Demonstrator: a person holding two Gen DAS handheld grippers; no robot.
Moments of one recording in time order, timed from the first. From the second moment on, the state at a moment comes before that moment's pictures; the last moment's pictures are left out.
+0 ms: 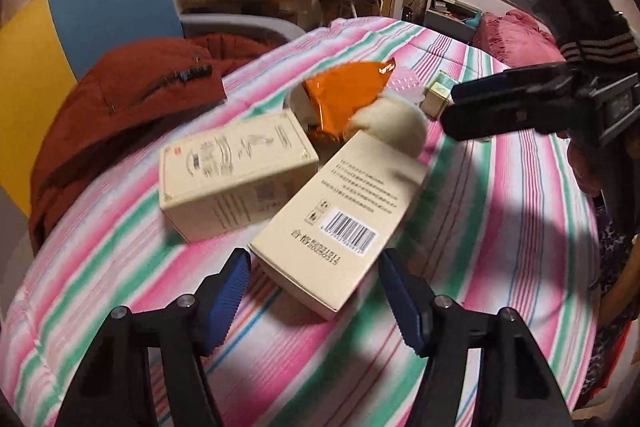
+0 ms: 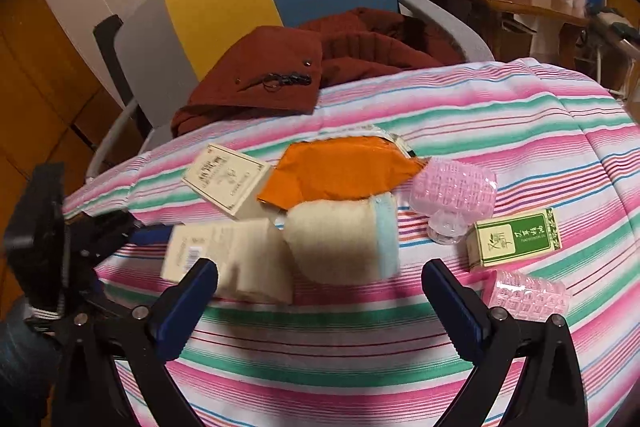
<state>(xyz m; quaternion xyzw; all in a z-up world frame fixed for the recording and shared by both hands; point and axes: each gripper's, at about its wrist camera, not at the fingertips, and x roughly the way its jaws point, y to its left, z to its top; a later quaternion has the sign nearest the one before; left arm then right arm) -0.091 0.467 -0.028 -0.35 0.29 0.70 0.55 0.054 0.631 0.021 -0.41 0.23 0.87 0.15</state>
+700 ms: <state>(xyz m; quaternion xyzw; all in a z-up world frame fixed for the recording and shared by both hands) -0.076 0.448 -0.037 -0.38 0.26 0.71 0.53 0.051 0.632 0.018 -0.41 0.20 0.87 0.18</state>
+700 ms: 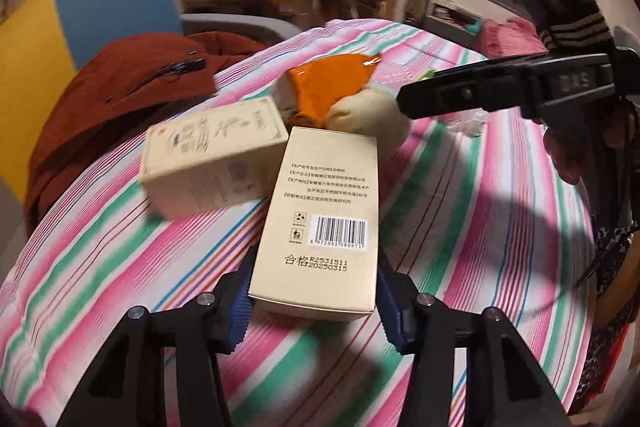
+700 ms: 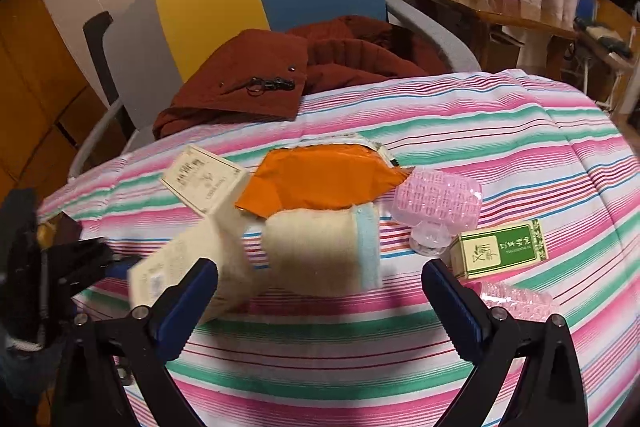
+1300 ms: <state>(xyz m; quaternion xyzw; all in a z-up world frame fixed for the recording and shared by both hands) -0.048 0.395 -0.052 -0.37 0.22 0.81 0.41 0.020 0.626 -0.013 -0.43 0.14 0.87 0.20</state>
